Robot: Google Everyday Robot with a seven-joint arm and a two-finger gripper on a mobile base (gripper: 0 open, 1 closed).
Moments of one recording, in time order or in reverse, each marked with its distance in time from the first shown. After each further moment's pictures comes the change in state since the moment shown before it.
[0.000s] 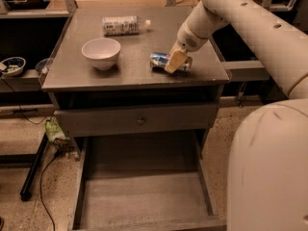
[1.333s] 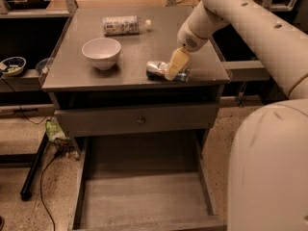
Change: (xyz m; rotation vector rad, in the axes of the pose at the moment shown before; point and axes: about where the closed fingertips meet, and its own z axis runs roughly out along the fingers) arm 0.000 0.000 0.000 0.000 0.000 0.000
